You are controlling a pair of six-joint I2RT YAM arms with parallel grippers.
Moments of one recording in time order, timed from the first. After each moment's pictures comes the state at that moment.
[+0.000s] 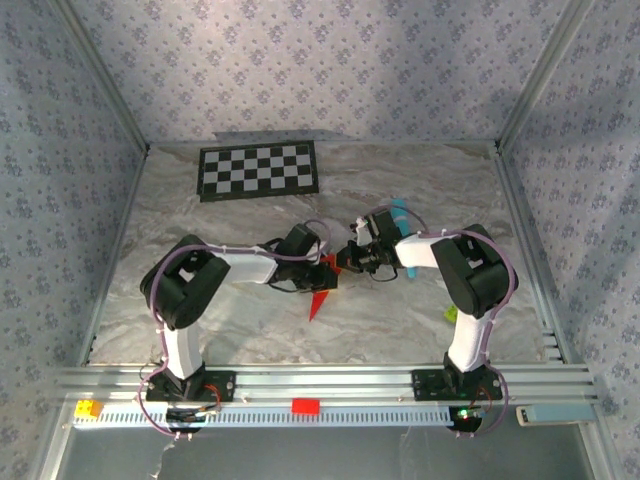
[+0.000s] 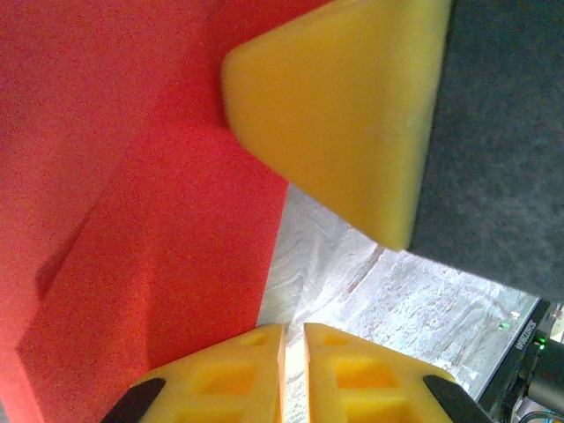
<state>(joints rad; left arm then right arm) -0.77 1.84 0.91 -0.02 0.51 -0.78 0.46 1.86 0.87 0.03 -0.61 0.62</state>
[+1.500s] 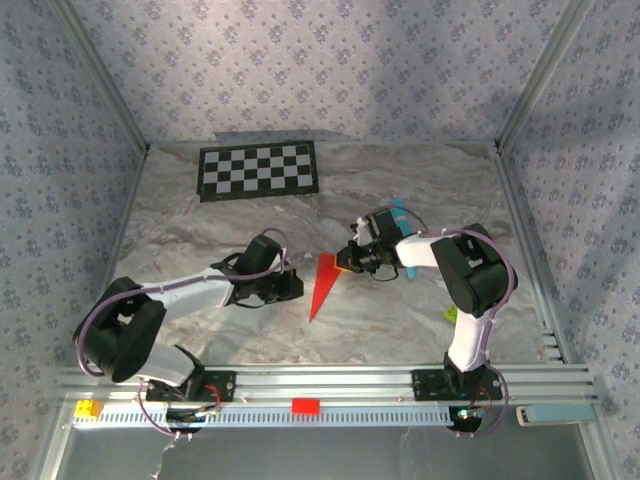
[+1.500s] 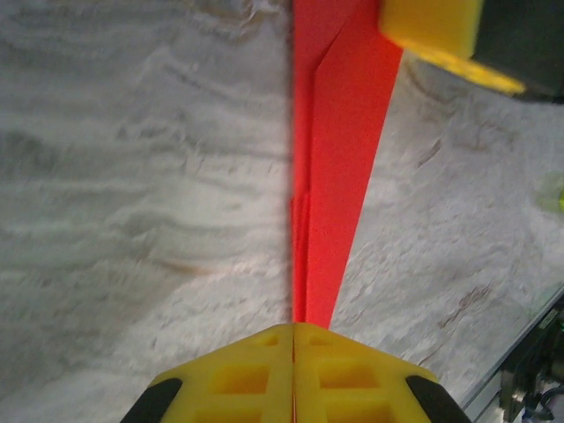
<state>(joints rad) -0.68 1.43 0.63 -0.14 0.40 -0.77 0.46 1.87 0.88 0.03 -0.63 0.62</state>
